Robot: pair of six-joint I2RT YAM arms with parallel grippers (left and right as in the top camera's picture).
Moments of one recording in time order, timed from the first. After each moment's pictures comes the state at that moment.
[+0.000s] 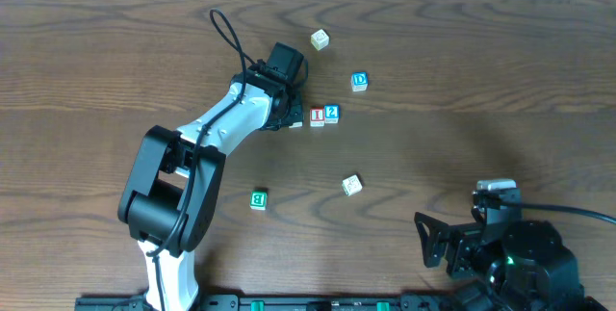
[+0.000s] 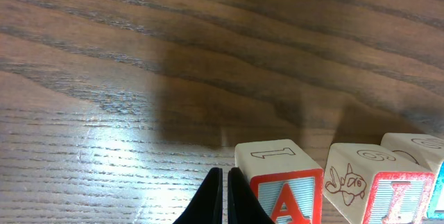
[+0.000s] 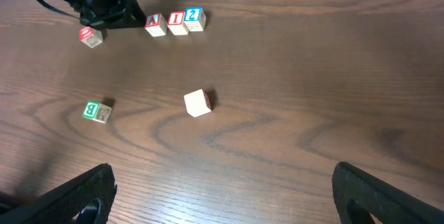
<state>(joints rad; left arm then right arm) -0.44 2.01 1.35 -0.60 0.02 -0.56 0.49 0.46 0.90 -1.17 0.05 0.42</state>
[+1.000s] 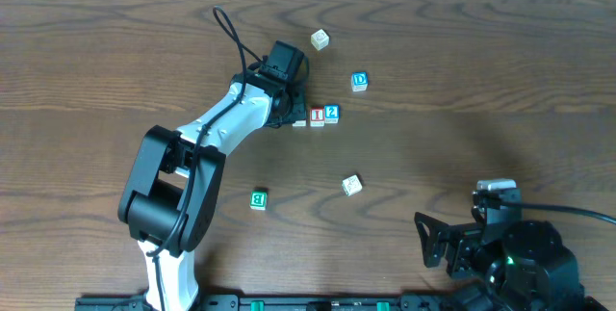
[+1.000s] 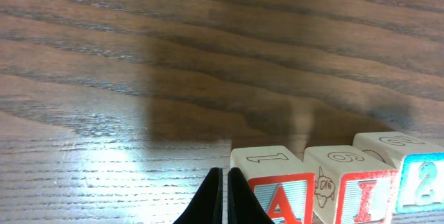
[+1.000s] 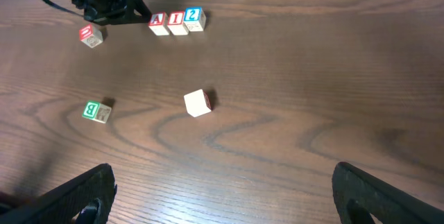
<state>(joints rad) -0.44 2.01 1.35 -0.55 0.06 -0.50 0.49 0.46 0.90 -1.17 0.05 0.42</state>
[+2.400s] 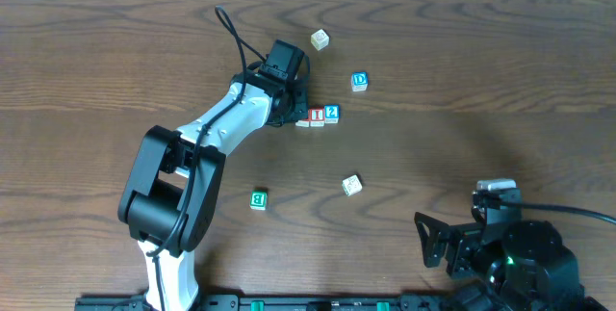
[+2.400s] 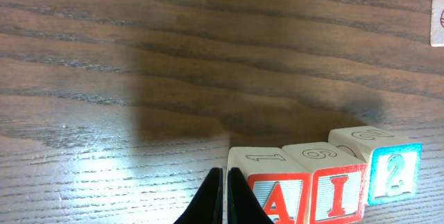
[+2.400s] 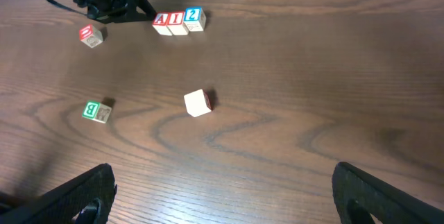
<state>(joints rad) -0.44 2.01 1.35 -0.53 0.10 -0.48 0.49 0.46 0.90 -1.17 0.05 0.42</state>
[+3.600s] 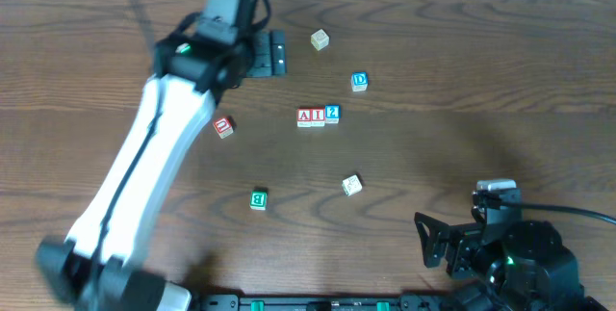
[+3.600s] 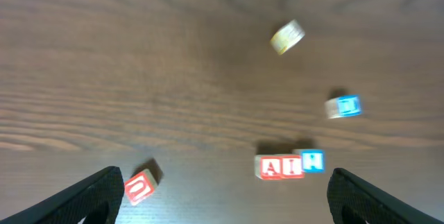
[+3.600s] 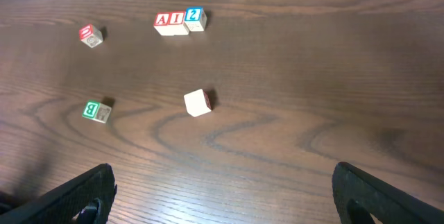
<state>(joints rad) -0.35 1.62 1.67 -0.95 -0.07 -0.35 0.49 0.46 0.90 -1.17 0.05 0.42</state>
